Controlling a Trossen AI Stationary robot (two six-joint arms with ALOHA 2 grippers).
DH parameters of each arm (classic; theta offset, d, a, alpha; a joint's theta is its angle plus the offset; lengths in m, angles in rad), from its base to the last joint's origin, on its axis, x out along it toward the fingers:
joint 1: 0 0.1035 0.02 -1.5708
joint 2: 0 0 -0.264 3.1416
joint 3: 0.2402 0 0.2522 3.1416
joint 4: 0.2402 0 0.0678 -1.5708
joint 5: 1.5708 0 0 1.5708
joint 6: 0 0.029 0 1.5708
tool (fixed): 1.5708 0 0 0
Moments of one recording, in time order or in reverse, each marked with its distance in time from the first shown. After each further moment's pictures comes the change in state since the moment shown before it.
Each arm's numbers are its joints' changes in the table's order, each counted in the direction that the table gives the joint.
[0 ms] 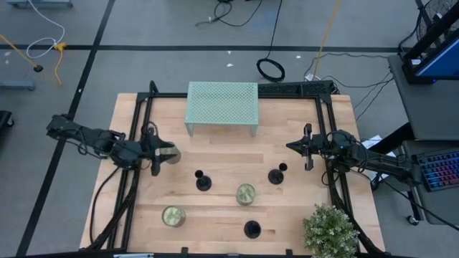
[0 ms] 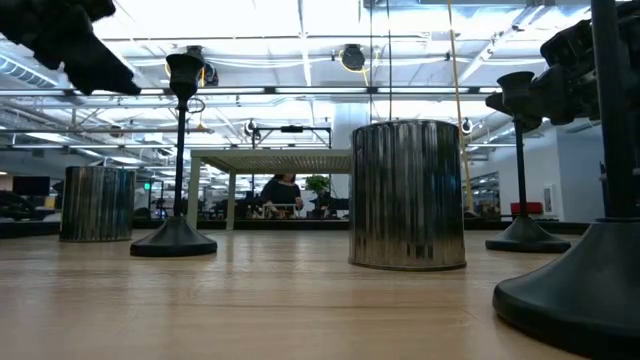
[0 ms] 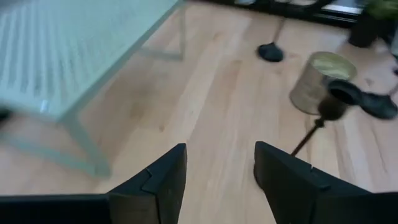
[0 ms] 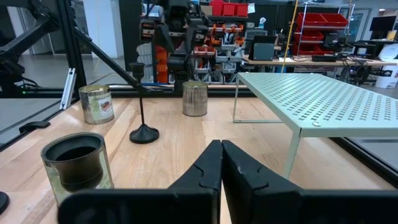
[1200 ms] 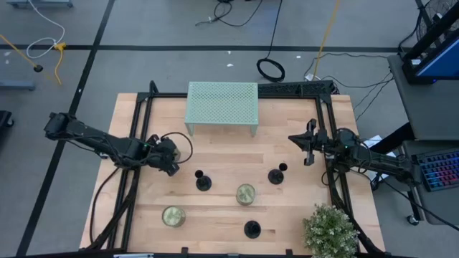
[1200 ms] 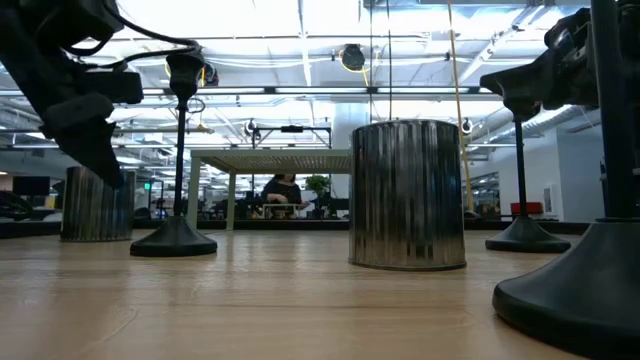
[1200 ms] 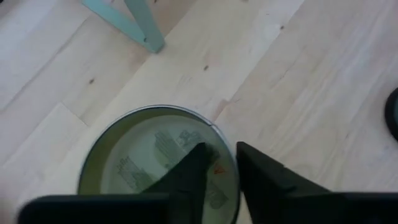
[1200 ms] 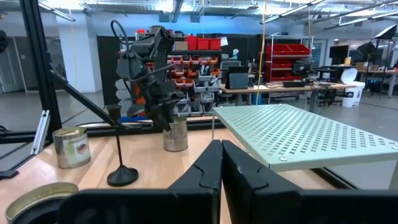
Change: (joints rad) left arm 0.101 0.440 -0.029 0.128 0.016 -0.327; right arm -0.002 0.001 0.000 -0.142 0.107 0.055
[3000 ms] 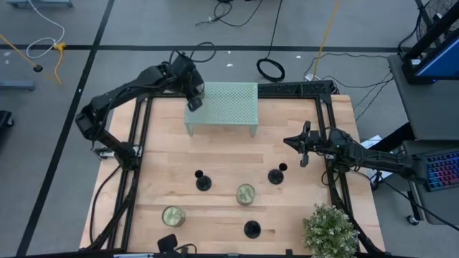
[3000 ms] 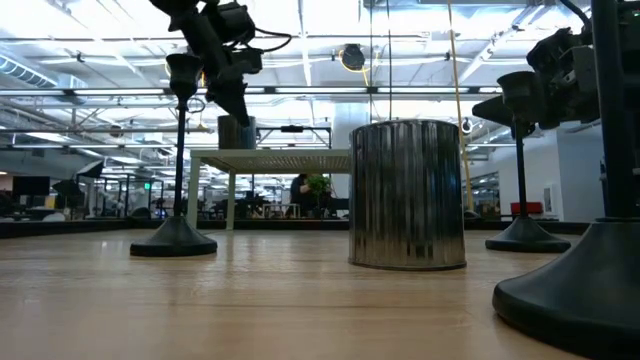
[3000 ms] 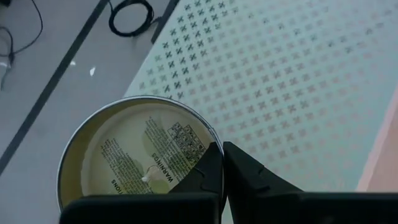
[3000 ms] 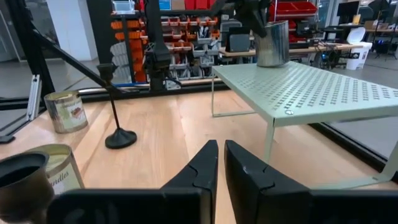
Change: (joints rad) left arm 0.948 0.573 0.928 0.088 0.528 1.049; right arm 0.000 0.167 0.000 0.000 0.000 0.001
